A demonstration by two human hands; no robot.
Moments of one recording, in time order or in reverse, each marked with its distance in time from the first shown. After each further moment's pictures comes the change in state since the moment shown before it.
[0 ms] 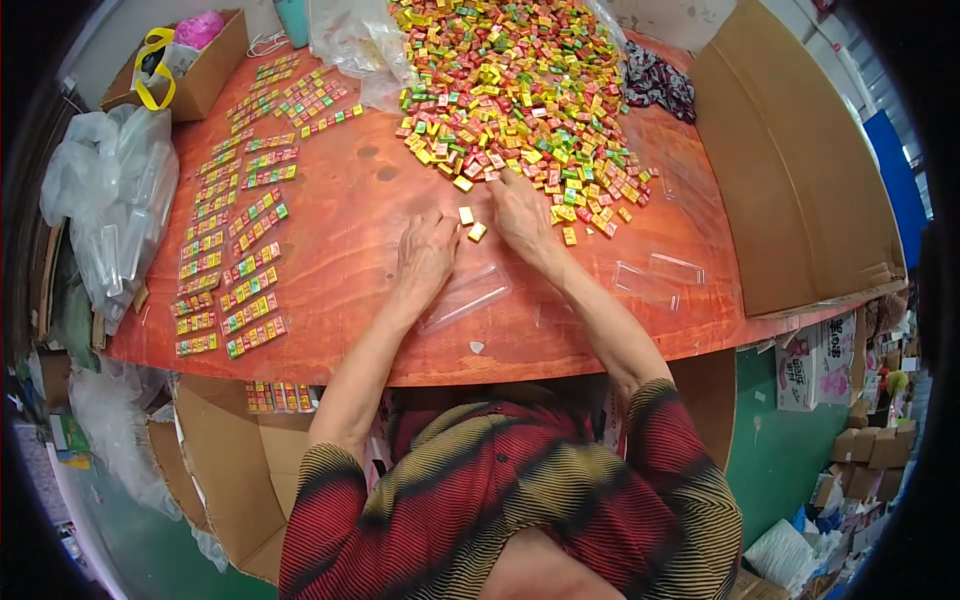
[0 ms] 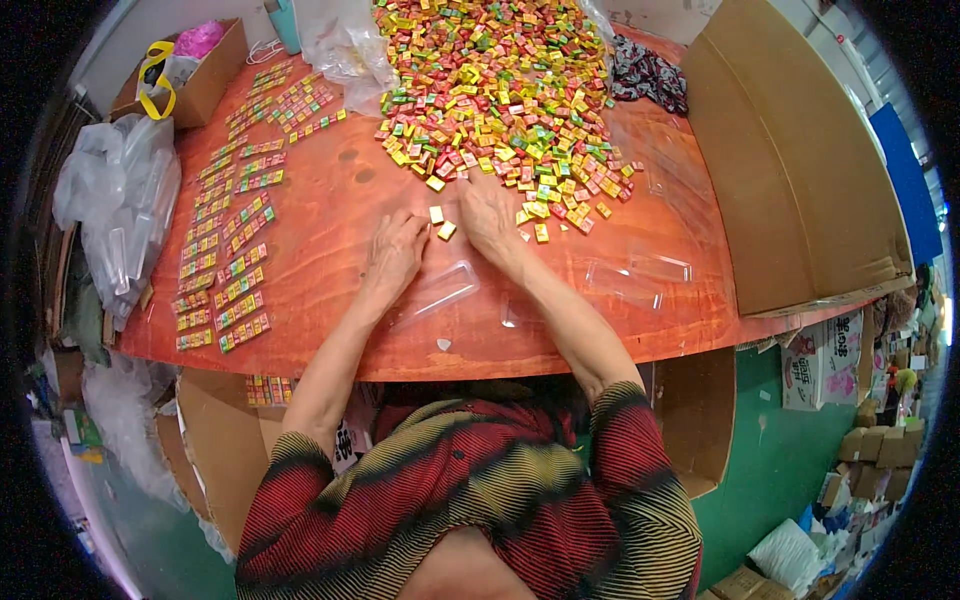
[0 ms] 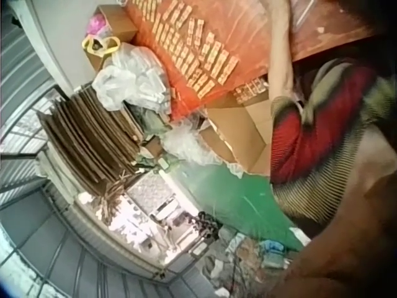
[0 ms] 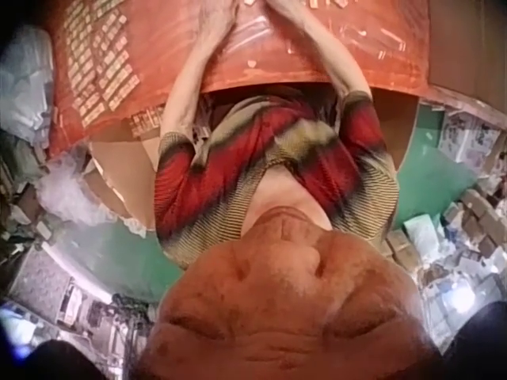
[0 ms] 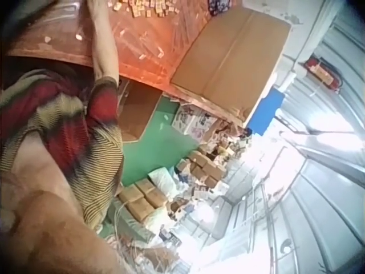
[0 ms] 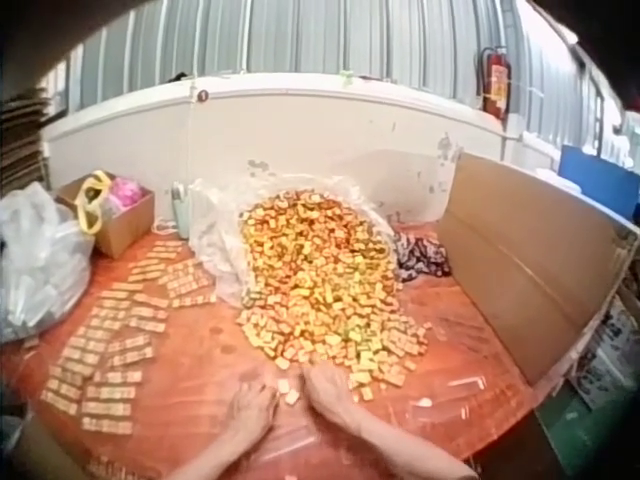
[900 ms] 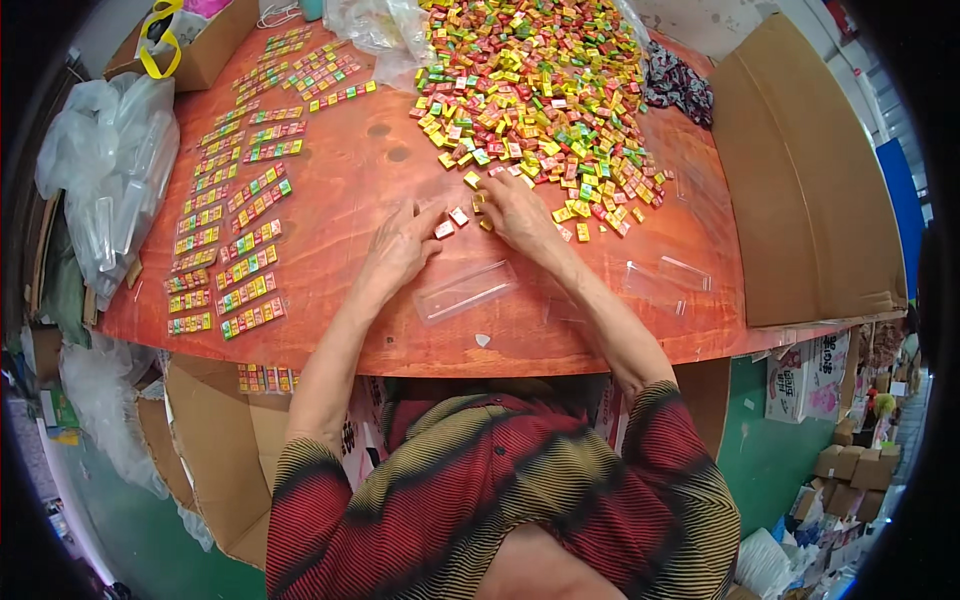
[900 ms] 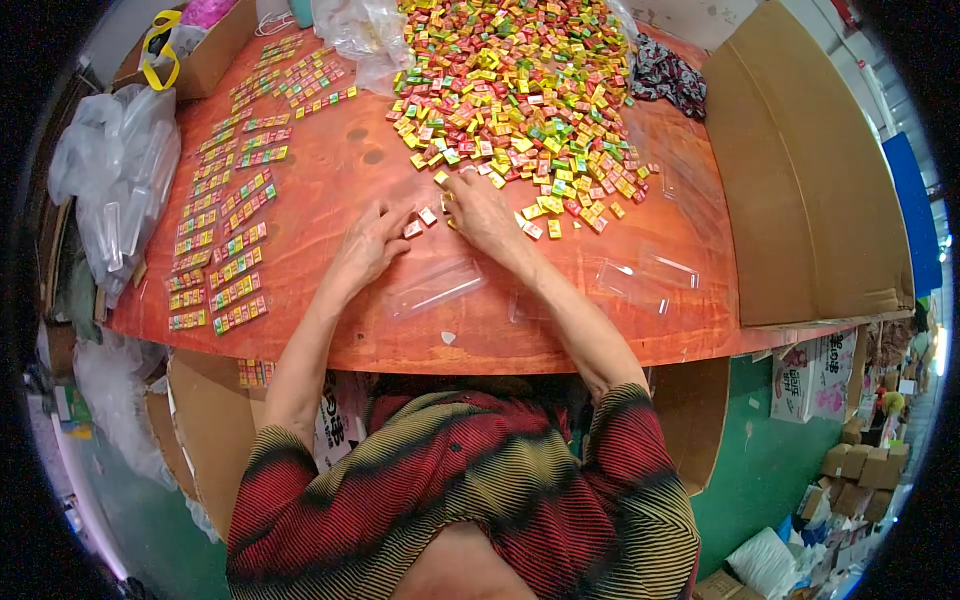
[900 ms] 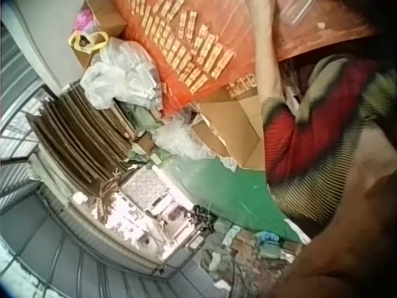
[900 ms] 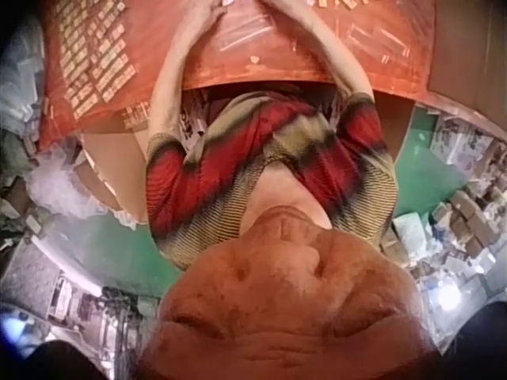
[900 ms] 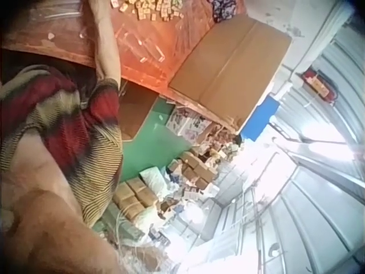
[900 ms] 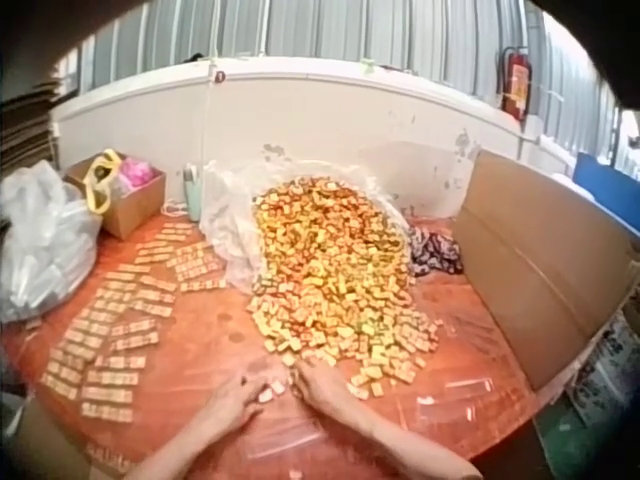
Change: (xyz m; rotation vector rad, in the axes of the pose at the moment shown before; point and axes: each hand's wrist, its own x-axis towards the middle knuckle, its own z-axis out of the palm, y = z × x) left_hand -0.009 -0.016 -0.046 -0.153 -0.200 -0.113; right_hand -0.005 -0.014 -0.005 0.390 -0.166 -0.030
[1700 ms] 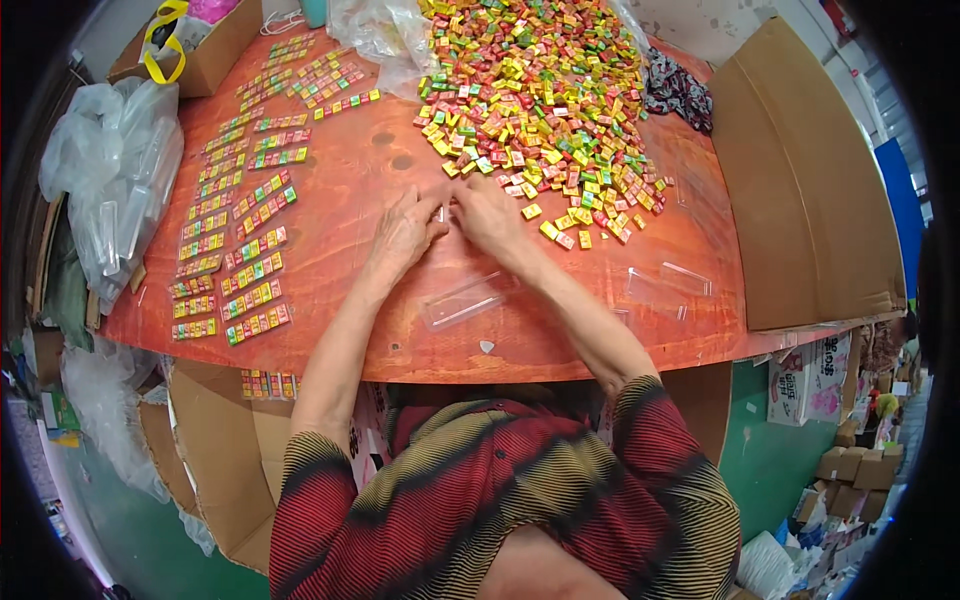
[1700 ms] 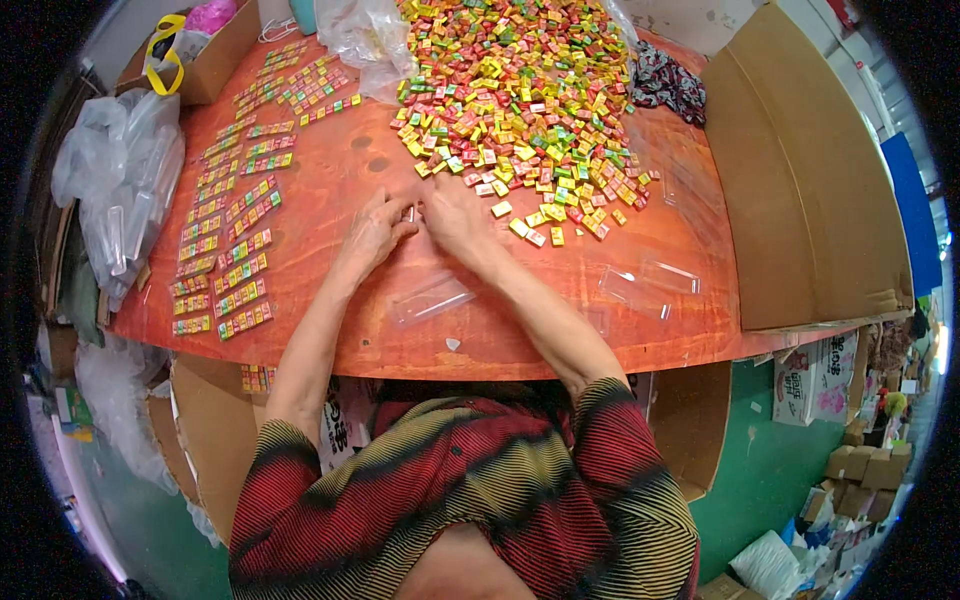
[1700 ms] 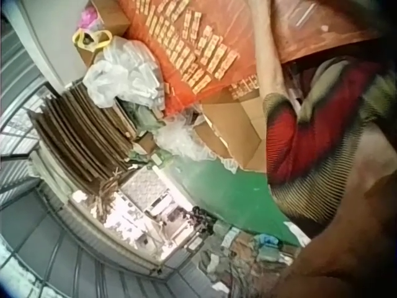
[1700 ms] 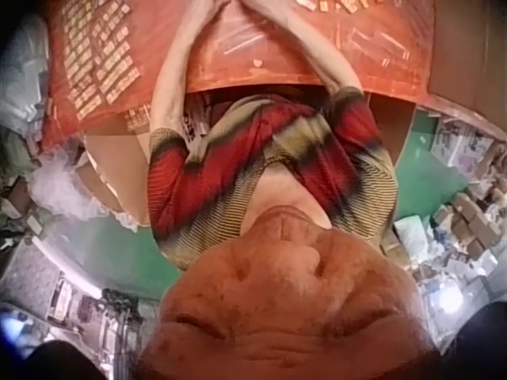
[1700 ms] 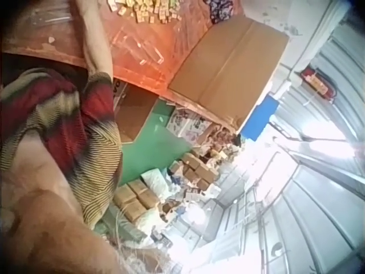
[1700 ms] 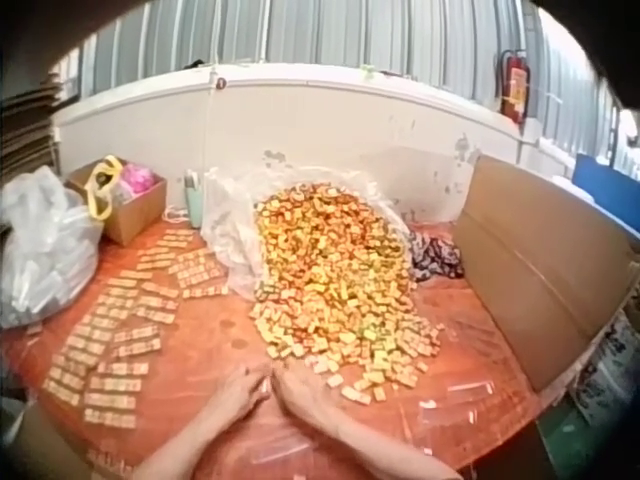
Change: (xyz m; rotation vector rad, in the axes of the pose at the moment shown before) left_hand 0.025 -0.020 0.007 0.071 -0.029 -0.050; right_hand 0.025 -0.018 0.030 -0.244 0.024 -0.037
